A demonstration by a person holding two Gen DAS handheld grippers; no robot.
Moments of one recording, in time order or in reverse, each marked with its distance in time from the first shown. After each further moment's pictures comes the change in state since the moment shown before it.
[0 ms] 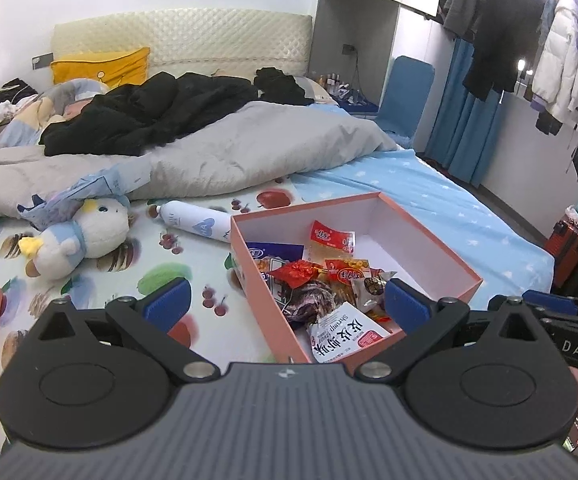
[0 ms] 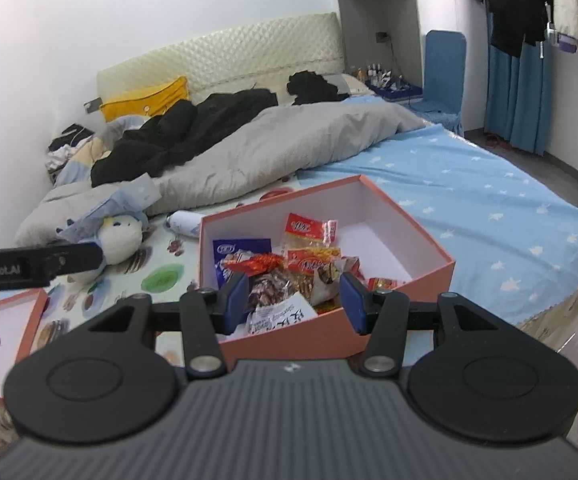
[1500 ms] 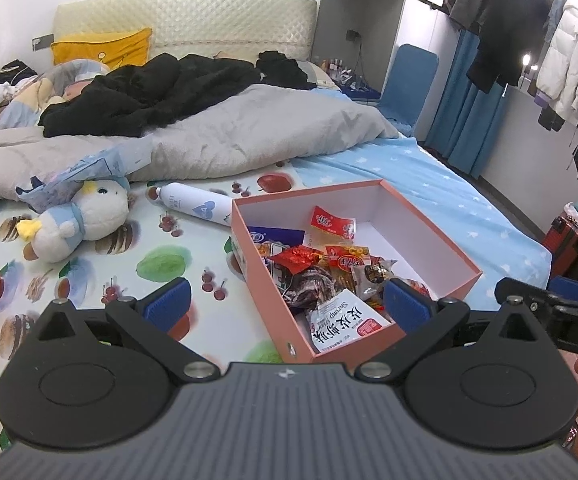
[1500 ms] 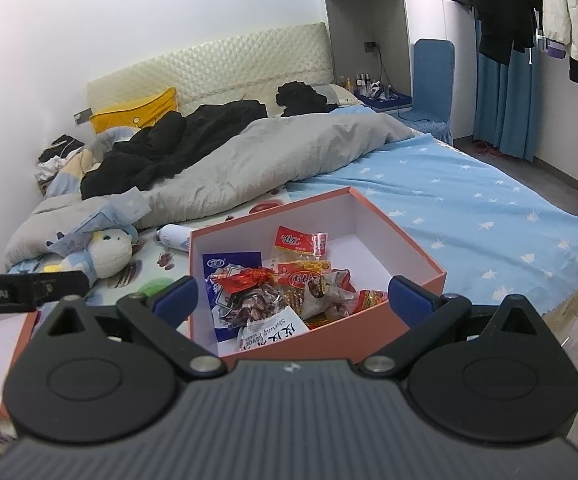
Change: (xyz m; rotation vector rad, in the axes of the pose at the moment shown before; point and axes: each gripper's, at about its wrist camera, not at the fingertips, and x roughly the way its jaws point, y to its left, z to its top) left arm 0.009 0.007 0.006 -0.023 0.051 -0.008; right arm -0.001 -0.004 0.005 0.023 -0.036 -0.027
